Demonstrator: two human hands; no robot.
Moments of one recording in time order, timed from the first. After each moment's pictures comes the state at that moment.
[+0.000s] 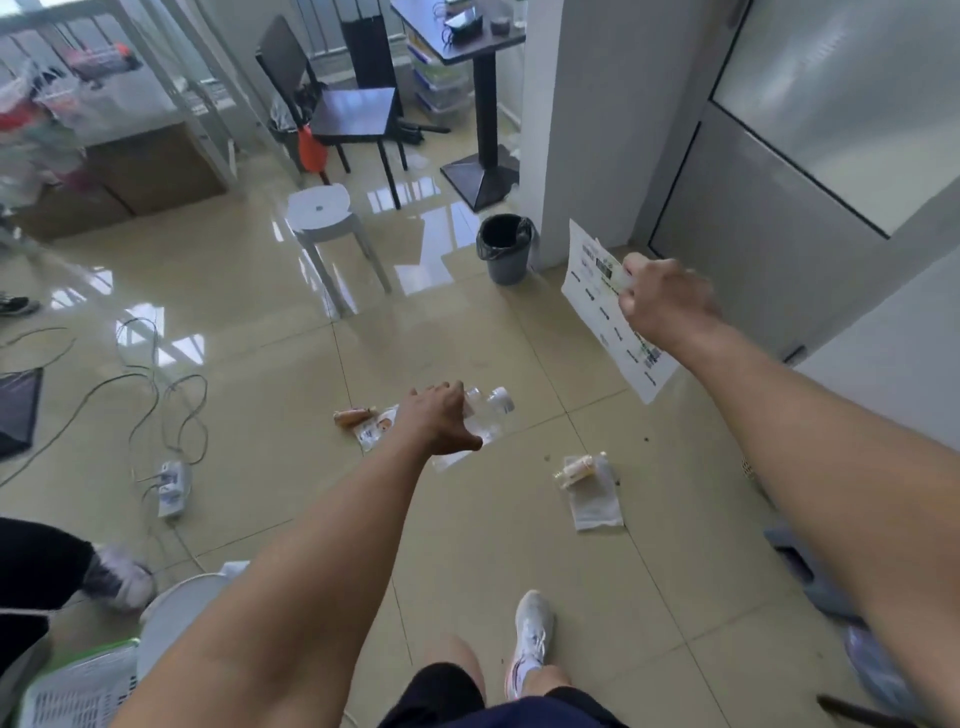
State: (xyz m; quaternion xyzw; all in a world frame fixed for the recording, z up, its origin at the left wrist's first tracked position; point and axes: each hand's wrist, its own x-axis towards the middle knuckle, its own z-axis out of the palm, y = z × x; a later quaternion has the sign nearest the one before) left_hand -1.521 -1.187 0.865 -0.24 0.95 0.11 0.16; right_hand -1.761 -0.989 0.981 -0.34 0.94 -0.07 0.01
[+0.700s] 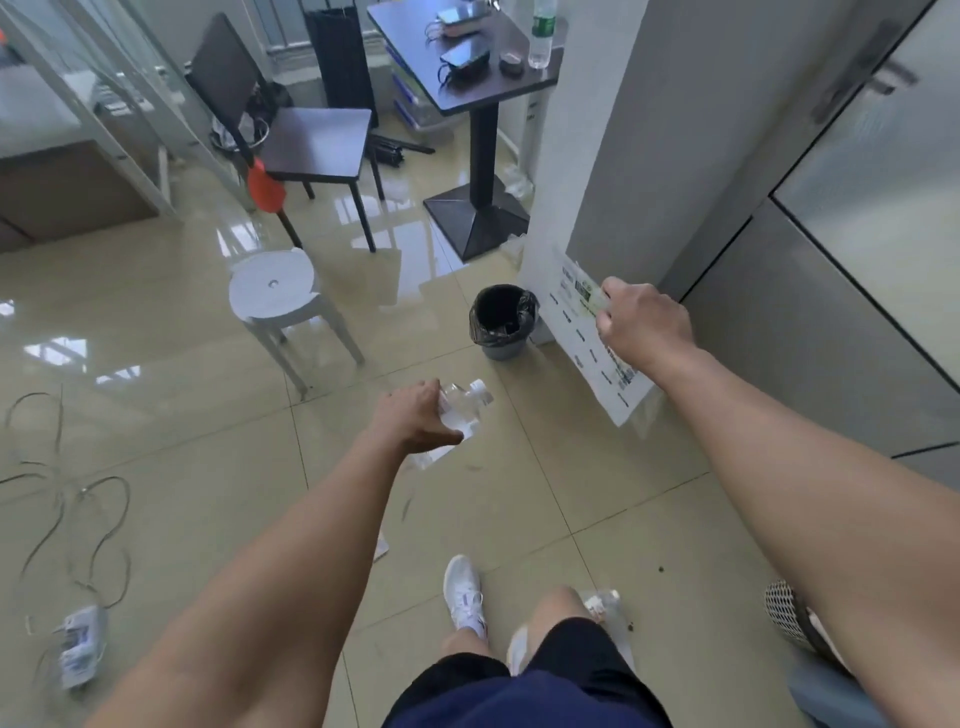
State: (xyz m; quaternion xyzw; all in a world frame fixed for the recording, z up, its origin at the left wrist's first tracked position) left_hand -1.889 -1.577 0.842 -0.25 0.94 0.18 0.16; right_hand -2.122 -1.378 0.946 -0.32 0.95 -0.02 0.07
